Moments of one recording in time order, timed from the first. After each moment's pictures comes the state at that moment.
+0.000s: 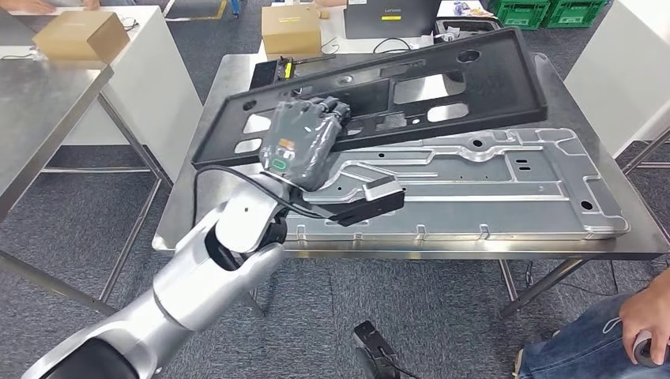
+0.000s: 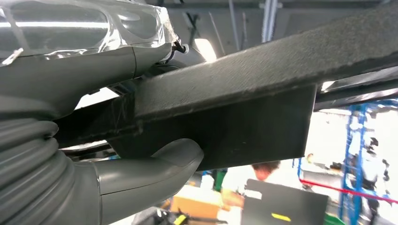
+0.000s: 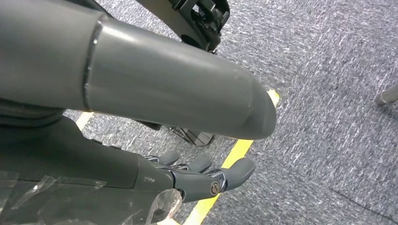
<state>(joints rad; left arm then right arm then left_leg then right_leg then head) -0.87 -0.13 -0.87 -0.90 -1.06 0.16 0.34 -0.29 0.15 0.62 -0.21 0.05 -0.04 0.00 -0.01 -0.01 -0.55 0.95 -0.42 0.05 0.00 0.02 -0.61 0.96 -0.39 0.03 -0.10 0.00</state>
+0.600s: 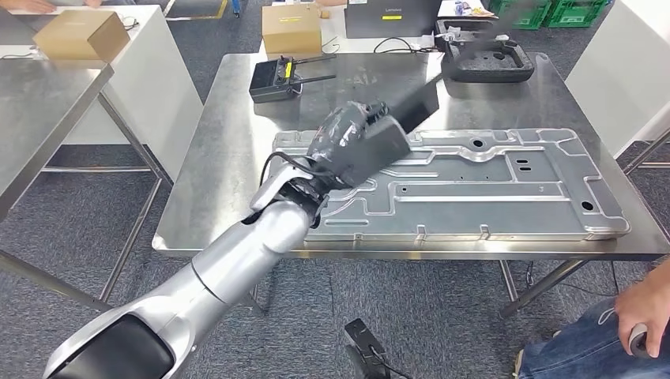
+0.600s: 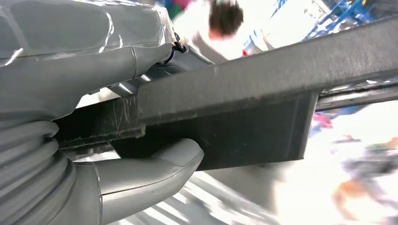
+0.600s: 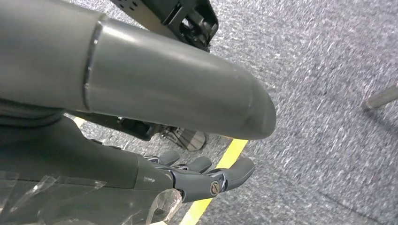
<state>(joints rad) -0.96 -0.29 -0.82 -0.58 -0.09 0.26 0.04 -0.30 0.19 0.67 -0.21 0.02 -0.07 0.00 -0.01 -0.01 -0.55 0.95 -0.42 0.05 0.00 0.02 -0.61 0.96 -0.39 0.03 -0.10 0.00</state>
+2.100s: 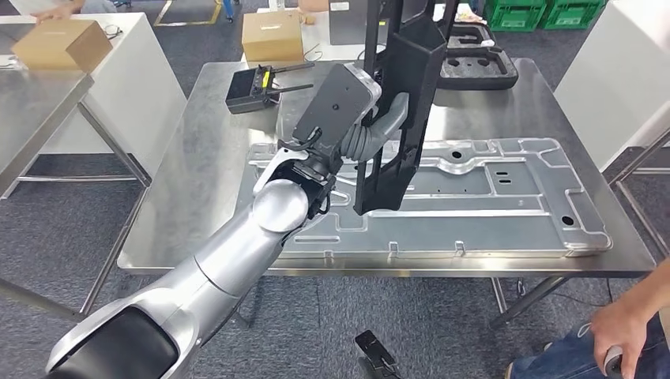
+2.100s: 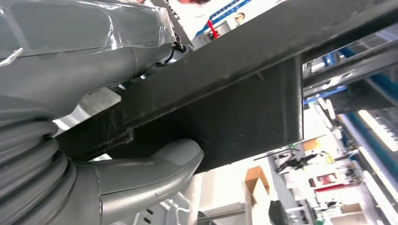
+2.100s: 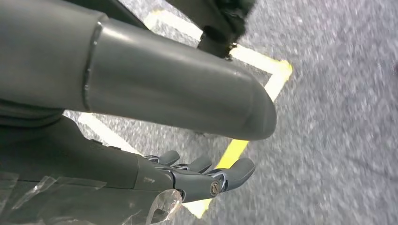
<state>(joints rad) -1.02 -0.33 -0.81 -0.58 0.19 0.32 -0.10 -0.29 0.15 0.69 -0.21 0.01 -0.10 0.01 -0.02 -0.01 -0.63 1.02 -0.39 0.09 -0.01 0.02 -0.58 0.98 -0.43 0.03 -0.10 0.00</state>
